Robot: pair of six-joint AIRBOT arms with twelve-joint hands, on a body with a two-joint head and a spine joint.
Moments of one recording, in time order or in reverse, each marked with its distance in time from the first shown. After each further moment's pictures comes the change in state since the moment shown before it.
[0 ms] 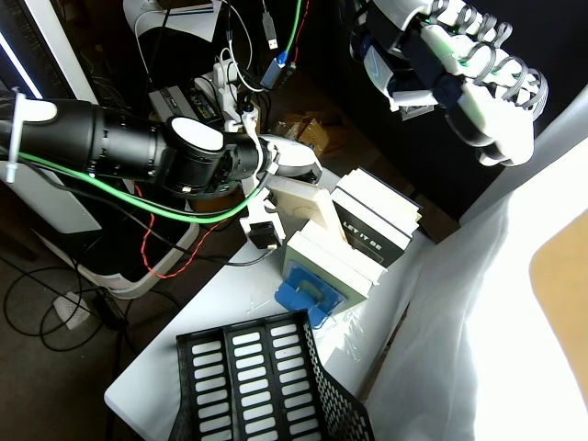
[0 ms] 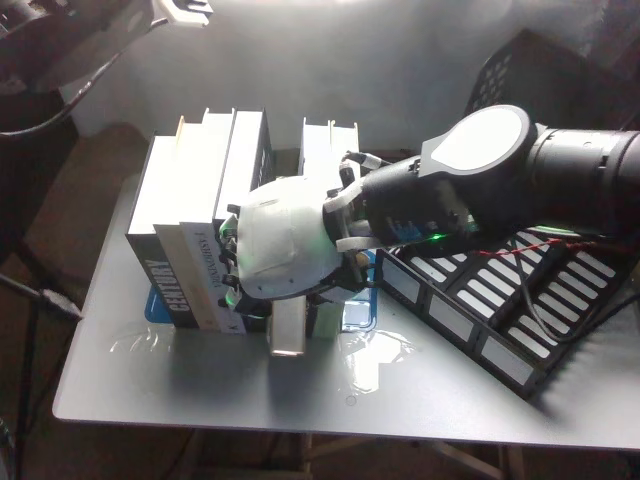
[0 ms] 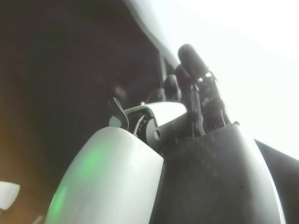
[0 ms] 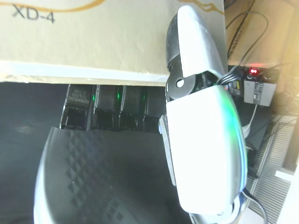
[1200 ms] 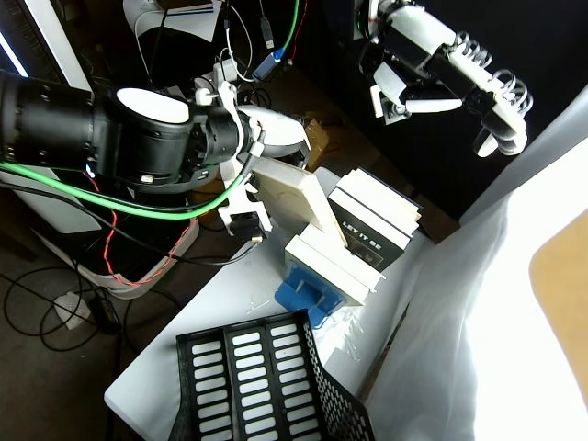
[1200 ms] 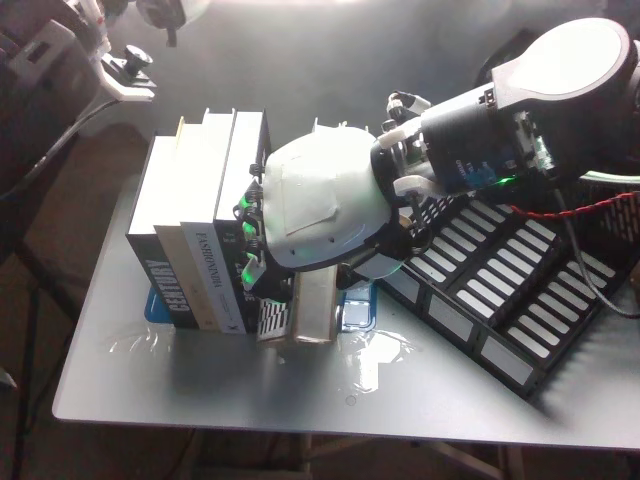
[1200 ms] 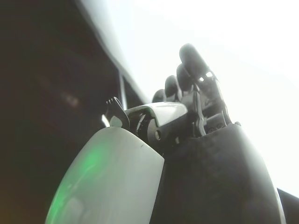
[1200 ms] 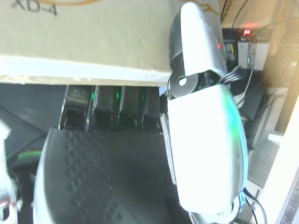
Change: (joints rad) left arm 0.186 0.067 -0.026 -0.423 -0.072 0.138; right arm 0.102 0.179 -0.153 -0.082 0.143 0.171
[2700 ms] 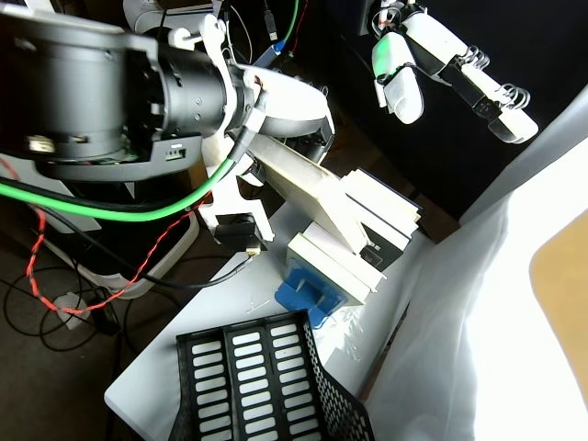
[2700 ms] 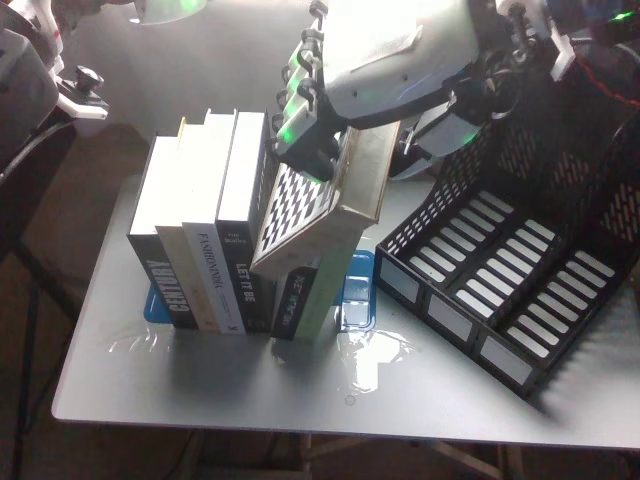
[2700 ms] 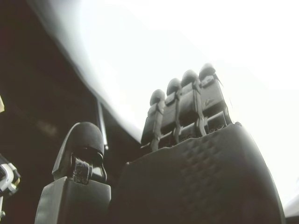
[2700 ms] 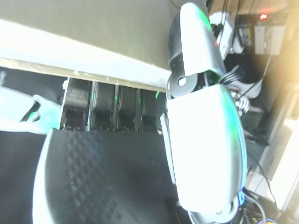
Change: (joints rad) left arm 0.044 0.051 -0.019 -0.122 0.040 0.072; right arm 0.241 0.162 -0.020 -0.165 0.143 0.271
